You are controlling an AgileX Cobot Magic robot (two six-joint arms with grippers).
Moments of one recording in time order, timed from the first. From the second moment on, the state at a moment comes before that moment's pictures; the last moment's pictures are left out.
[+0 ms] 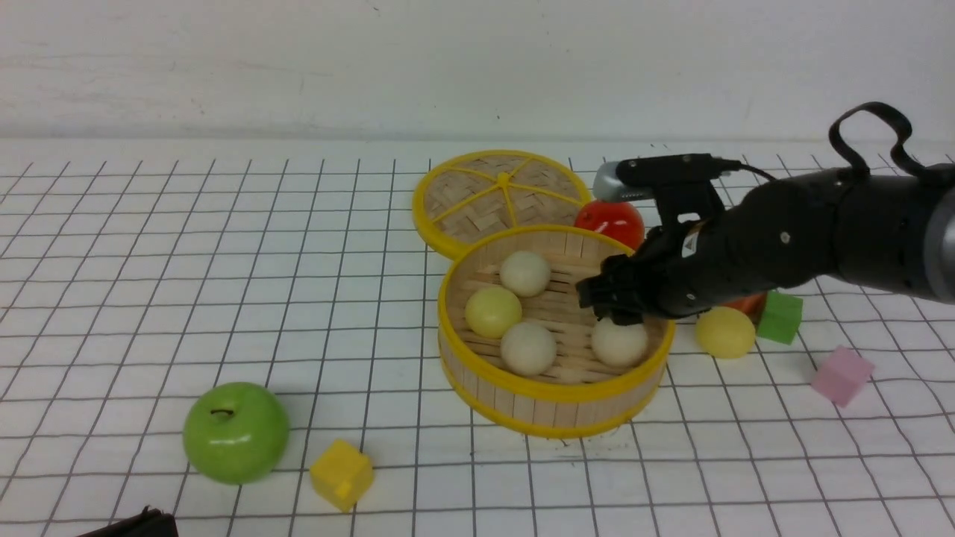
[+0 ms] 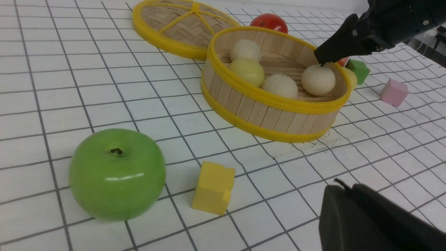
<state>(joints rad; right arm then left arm) 0.40 1.78 -1.23 0.13 0.36 0.05 -0.52 0.29 -0.16 -0.21 0.17 -0.05</state>
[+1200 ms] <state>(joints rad) 0.16 1.97 -1.31 0.05 0.43 0.12 -0.52 0.29 -0.16 -0.21 0.17 -0.05</state>
